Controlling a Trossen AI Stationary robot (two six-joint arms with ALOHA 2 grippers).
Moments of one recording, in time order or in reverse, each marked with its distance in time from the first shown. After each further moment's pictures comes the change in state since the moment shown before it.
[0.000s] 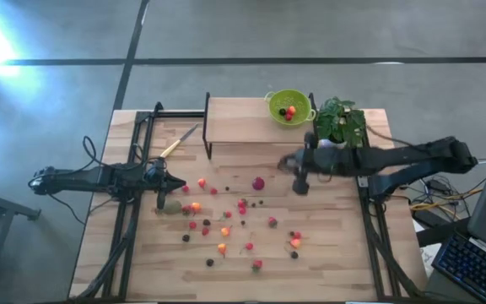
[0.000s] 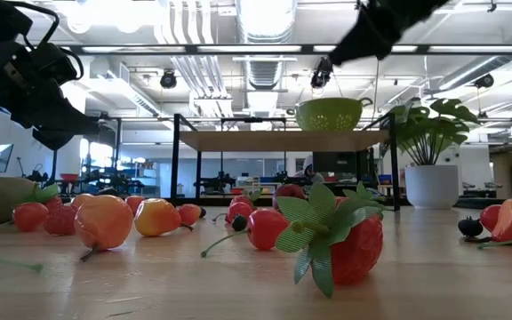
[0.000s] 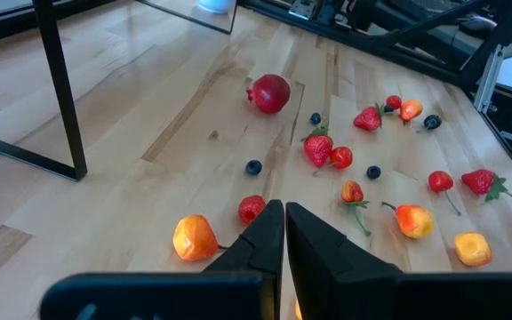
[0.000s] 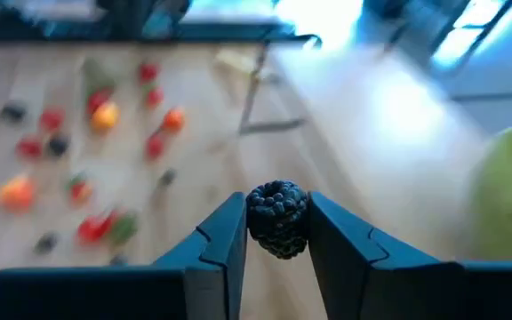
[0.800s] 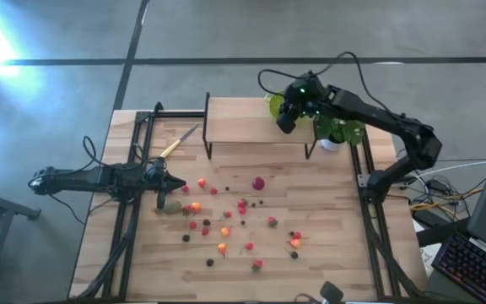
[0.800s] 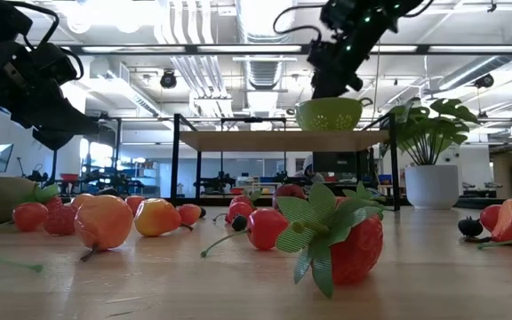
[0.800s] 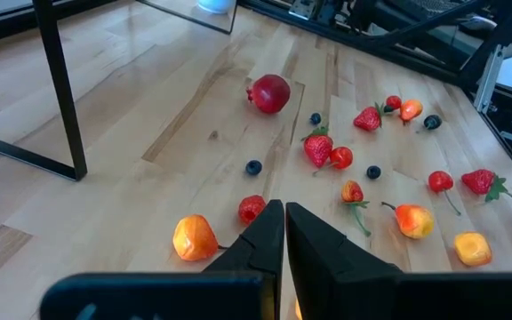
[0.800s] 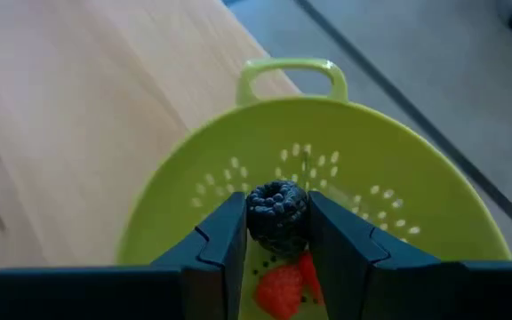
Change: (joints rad) left arm 0.000 0.000 0.000 0.000 0.000 0.000; right arm -0.589 0.427 0.481 -0.333 -0.240 -0.066
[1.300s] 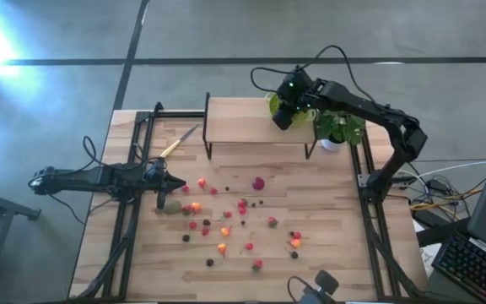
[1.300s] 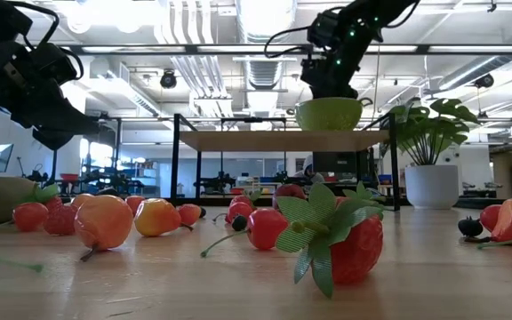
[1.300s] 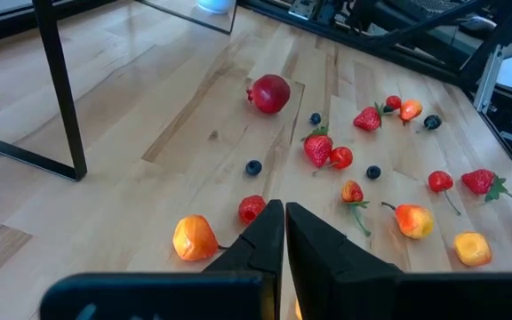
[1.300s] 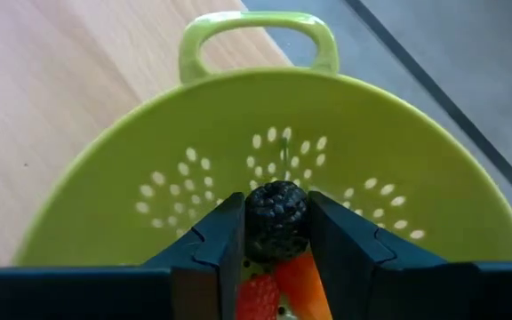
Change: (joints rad) left arm 0.000 0.000 0.000 0.000 0.000 0.000; right arm -0.045 0.133 0.120 -0.120 0.003 -0.001
